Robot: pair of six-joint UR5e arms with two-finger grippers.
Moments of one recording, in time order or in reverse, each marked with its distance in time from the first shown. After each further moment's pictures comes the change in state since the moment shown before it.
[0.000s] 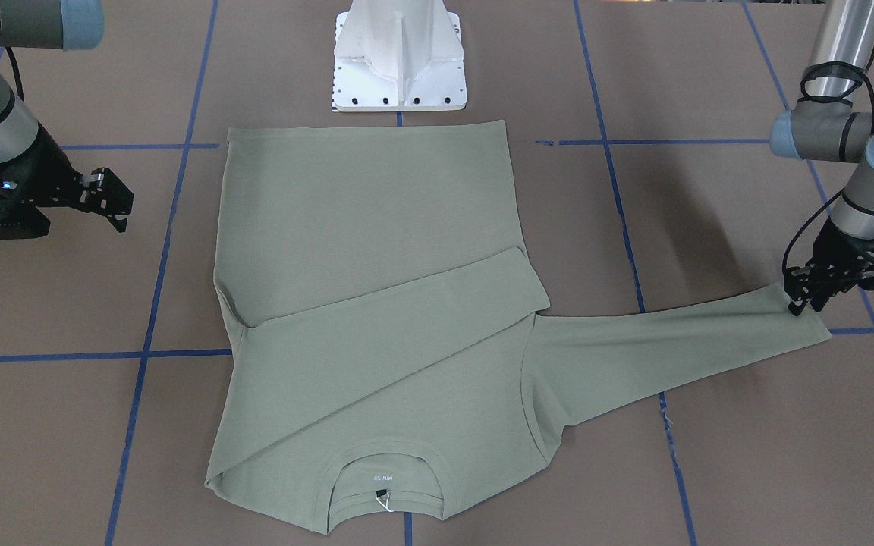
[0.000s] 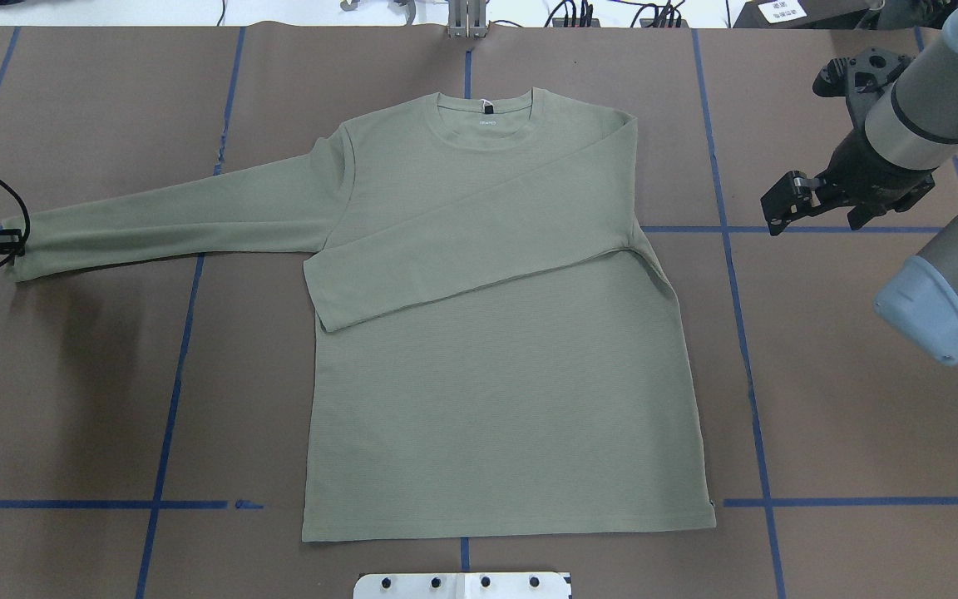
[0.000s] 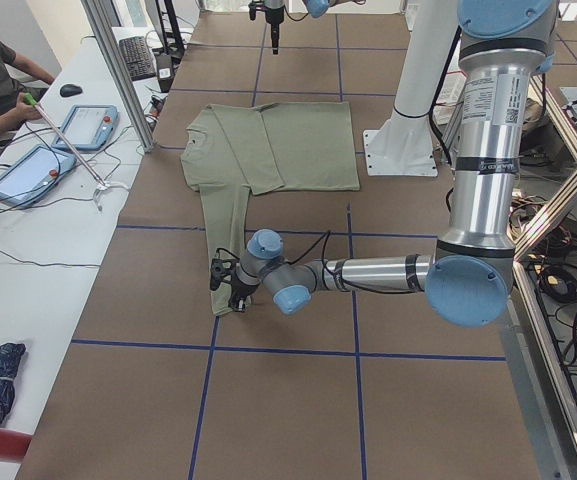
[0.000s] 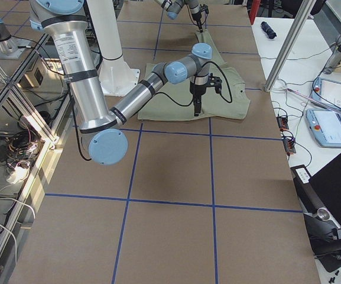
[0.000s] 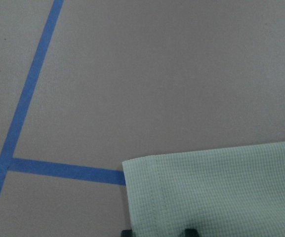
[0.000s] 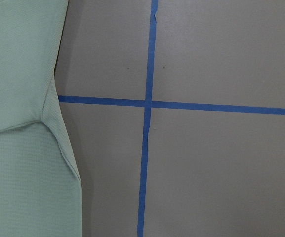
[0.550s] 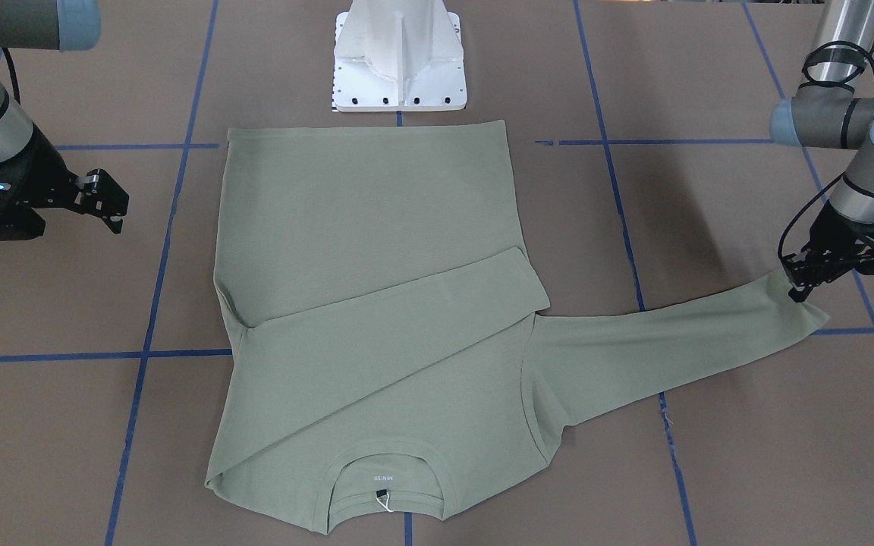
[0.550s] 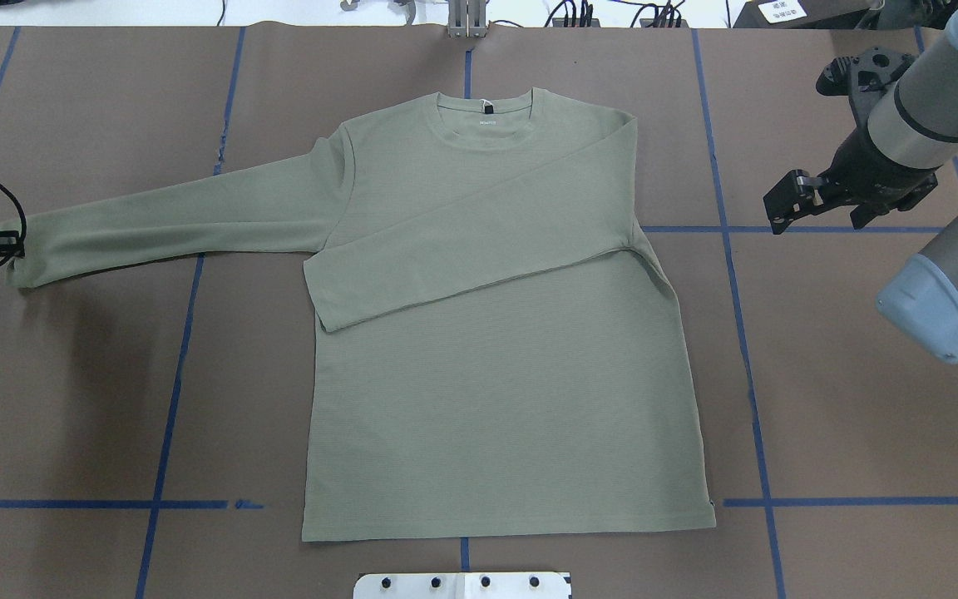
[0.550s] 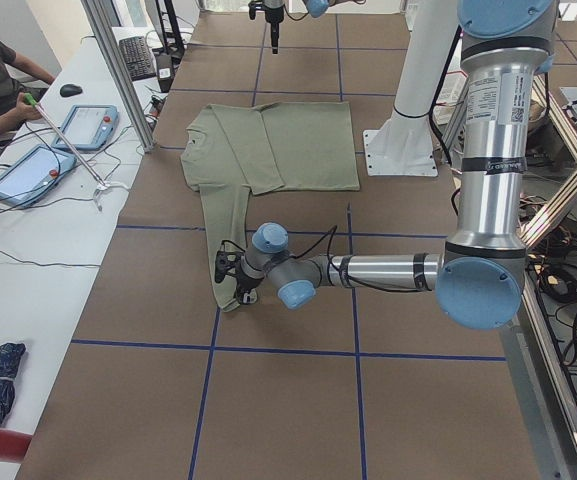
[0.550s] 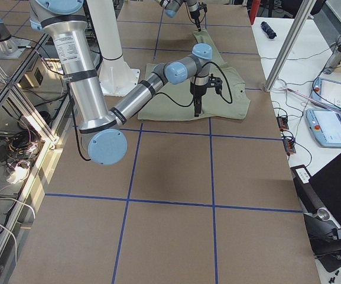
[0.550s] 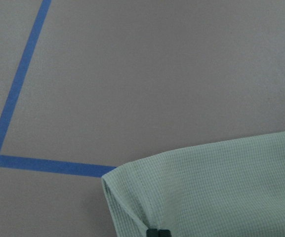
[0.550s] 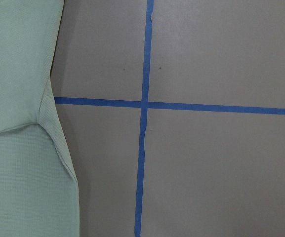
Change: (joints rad) left arm -0.002 0.039 -0.069 0.008 -0.049 0.005; right arm 0.005 -0.002 -0.002 -0.001 0.000 0.000
